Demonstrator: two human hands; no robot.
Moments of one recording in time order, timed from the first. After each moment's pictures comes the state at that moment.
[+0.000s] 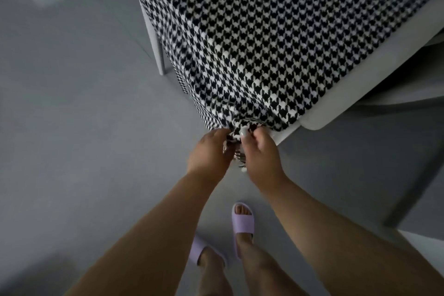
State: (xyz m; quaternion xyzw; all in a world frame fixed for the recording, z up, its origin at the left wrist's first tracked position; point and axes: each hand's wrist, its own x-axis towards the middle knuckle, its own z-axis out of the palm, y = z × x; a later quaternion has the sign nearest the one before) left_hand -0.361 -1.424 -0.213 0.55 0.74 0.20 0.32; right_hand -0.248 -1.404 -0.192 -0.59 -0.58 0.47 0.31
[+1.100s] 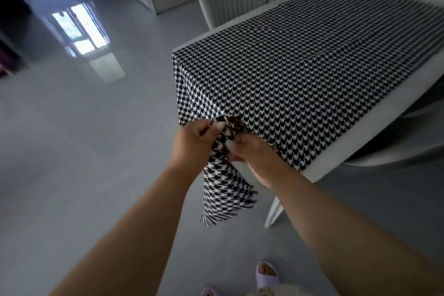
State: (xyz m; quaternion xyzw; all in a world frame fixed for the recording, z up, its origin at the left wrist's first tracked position) left_hand -0.435 -1.404 0.001 0.45 0.68 0.49 0.31; right_hand -0.287 -1.363 -0.022 -0.34 -0.55 0.73 0.23
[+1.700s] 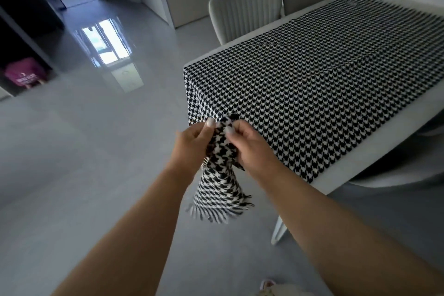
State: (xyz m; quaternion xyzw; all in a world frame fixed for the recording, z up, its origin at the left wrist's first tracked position) left_hand -0.432 -1.392 0.022 0.39 0.65 0.54 0.37; right_hand -0.302 -1.341 0.010 -0.35 -0.59 0.67 0.28
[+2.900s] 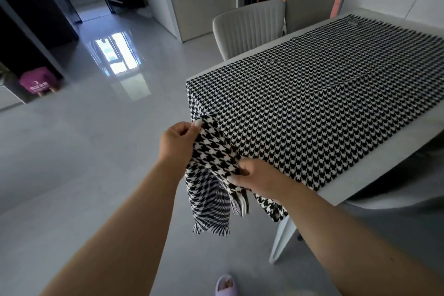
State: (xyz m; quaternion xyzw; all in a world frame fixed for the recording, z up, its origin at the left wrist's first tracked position) left_hand -0.446 -1.361 0.033 0.27 0.71 0.57 0.32; right_hand -0.254 -1.326 0.014 -0.36 -0.72 0.59 0.06
